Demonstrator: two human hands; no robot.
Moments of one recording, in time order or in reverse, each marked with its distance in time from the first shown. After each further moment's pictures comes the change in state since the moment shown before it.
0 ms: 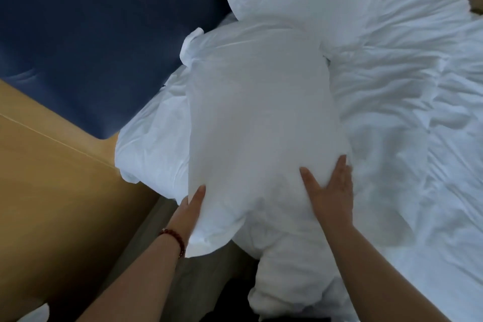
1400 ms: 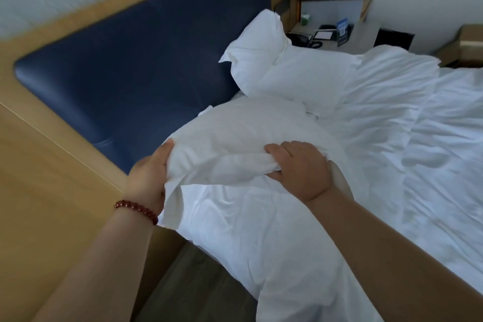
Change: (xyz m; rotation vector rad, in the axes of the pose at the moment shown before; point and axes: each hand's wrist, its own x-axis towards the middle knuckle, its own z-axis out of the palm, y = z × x) left_hand -0.224 0.178 0.031 -0.084 0.418 0.431; right_hand 0.013 -0.104 -0.122 -0.081 0.617 -1.421
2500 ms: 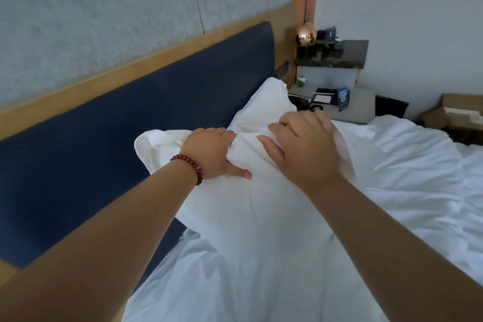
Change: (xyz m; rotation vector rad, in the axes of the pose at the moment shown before) left_hand 0.302 0.181 0.110 1.337 -0.168 1.124; right_hand 0.257 0.083 0.122 -0.289 0.199 0.044
